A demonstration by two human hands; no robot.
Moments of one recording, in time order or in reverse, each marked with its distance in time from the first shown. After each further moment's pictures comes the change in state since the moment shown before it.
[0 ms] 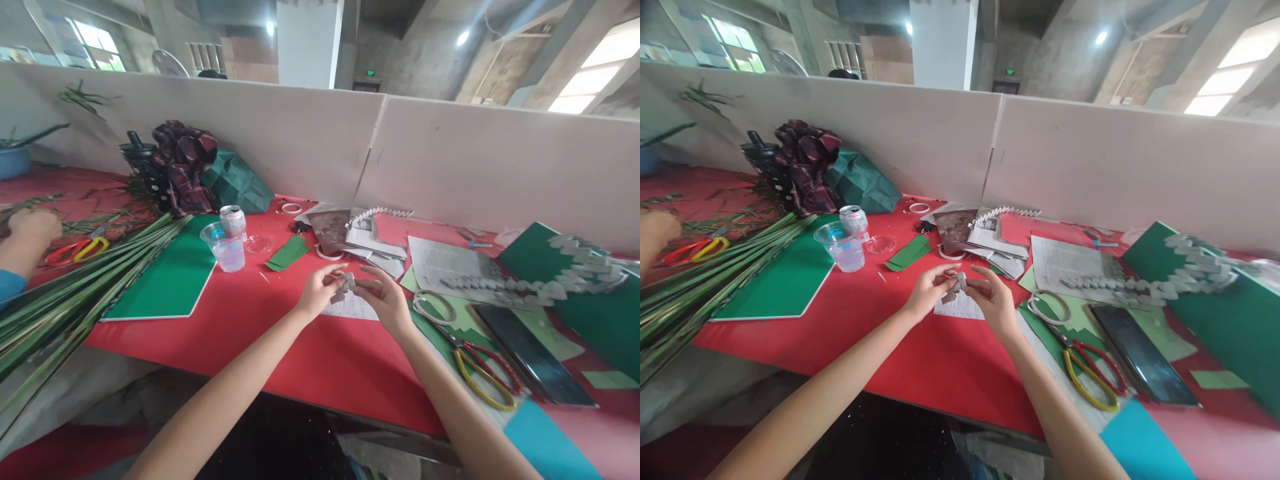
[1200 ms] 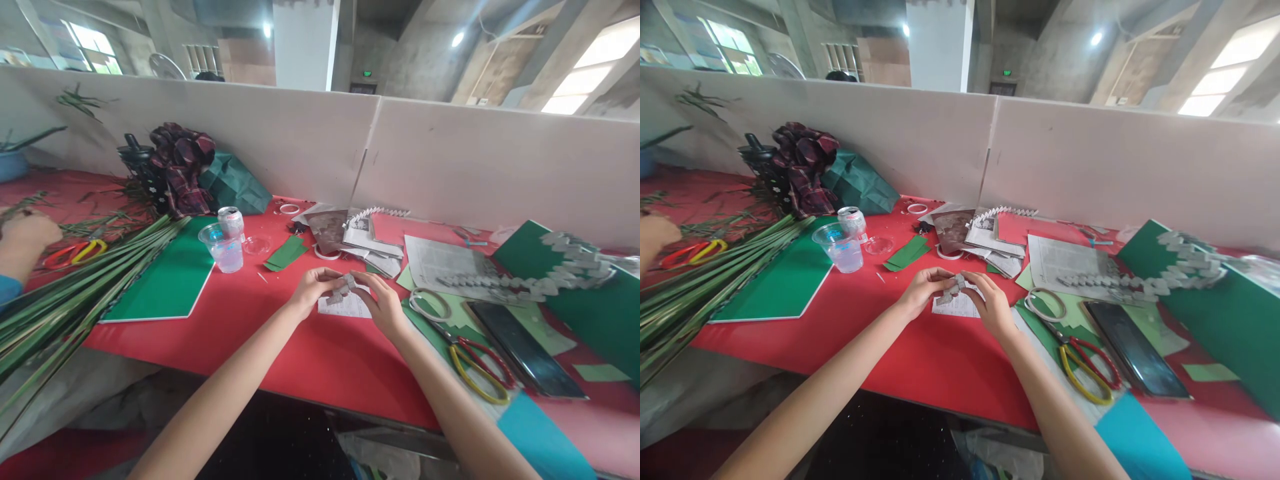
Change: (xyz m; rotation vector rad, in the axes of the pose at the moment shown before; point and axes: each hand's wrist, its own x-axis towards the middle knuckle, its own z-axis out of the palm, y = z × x) left_hand 0.001 0.007 -0.008 -0.185 -0.058 -0.180; right_hand -0.002 0.003 -0.010 -0.498 -0.068 -0.403
